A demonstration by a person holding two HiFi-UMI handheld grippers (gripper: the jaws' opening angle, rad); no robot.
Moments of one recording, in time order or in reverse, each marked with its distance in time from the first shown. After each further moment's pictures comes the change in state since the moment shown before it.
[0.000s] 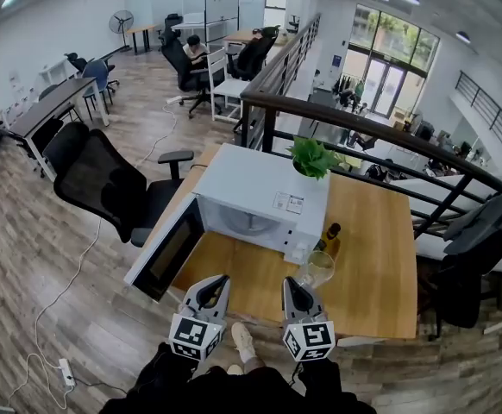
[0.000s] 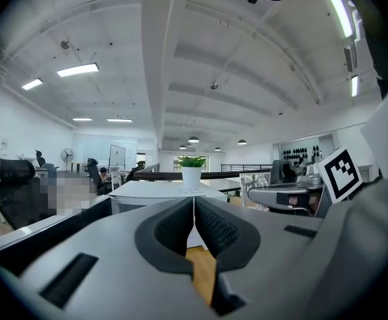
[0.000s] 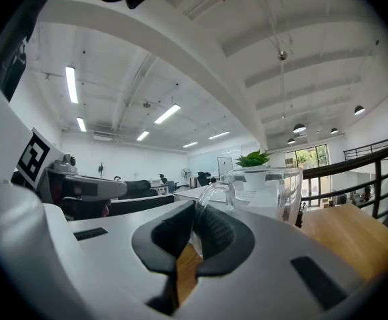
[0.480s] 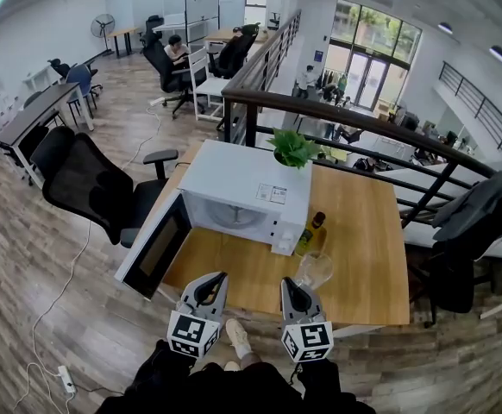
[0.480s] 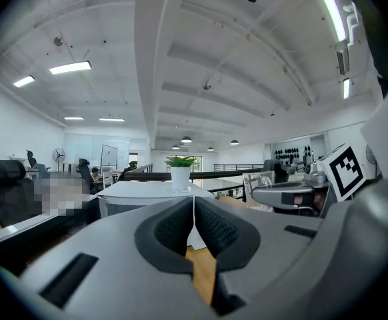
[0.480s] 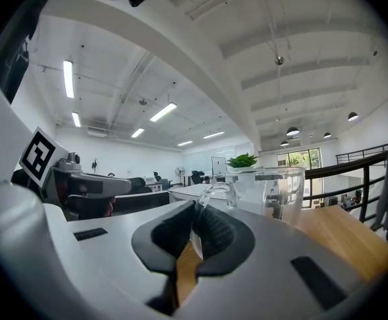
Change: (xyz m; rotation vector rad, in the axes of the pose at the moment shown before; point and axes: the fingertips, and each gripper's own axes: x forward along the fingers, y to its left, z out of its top) left arm 0.001 -0.032 -0.004 0.018 -0.001 -0.066; right arm -0.042 -0.010 -0.005 -0.018 0.013 -0.065
